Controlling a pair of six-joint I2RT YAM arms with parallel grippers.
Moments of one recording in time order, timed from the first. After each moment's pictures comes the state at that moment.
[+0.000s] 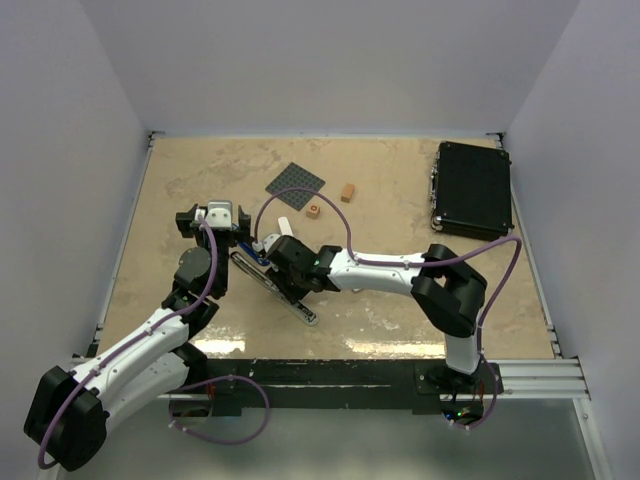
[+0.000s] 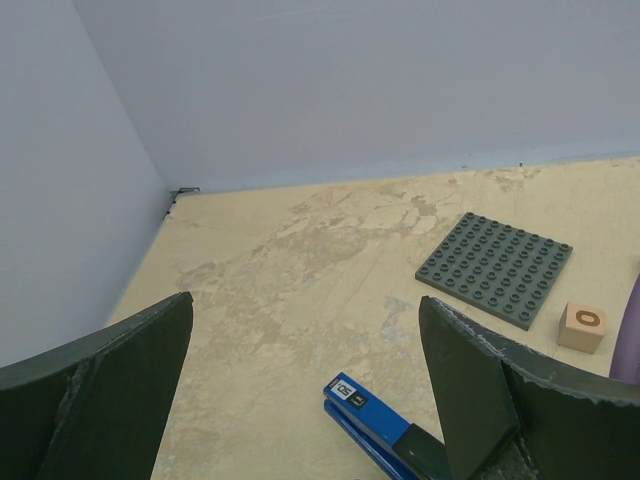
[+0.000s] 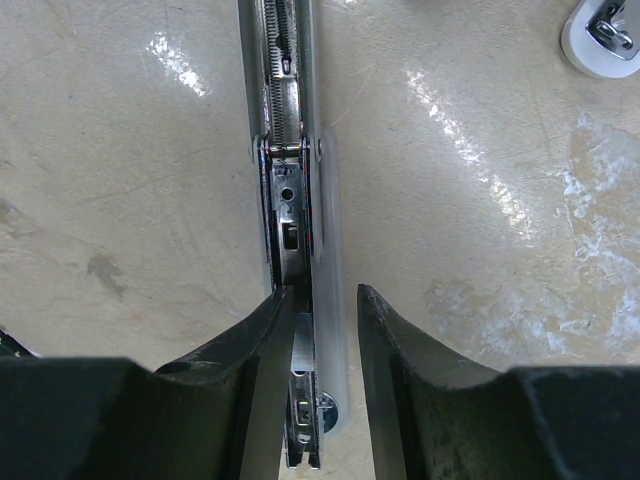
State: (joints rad) left arm -0.55 0.84 0.38 0.62 -0.62 0.24; right arm 1.09 1.91 1.32 -0.41 0.09 0.25
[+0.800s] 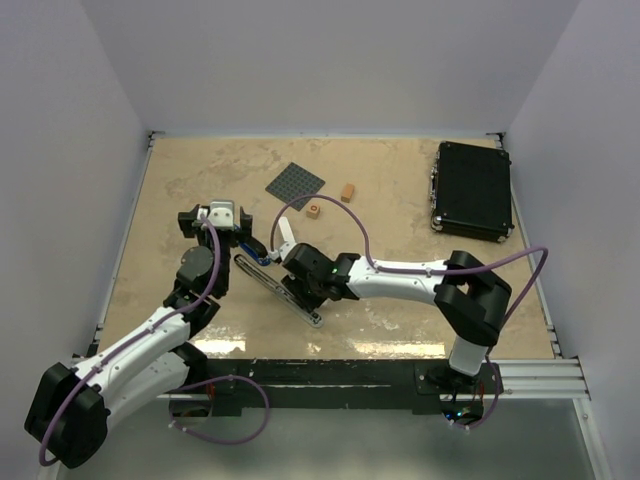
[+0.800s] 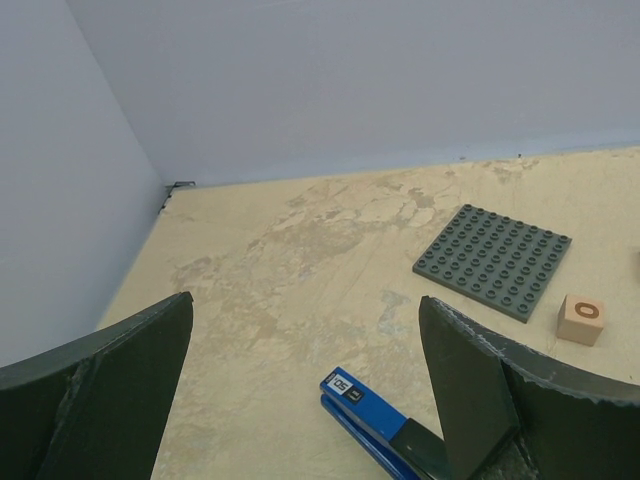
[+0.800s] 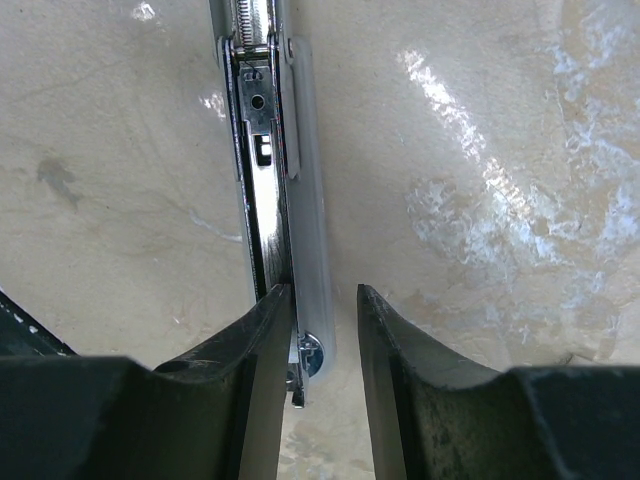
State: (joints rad) left arm -0.55 0.86 0.38 0.62 -0.62 0.24; right arm 1.09 1.77 1.15 -0.40 0.09 0.25
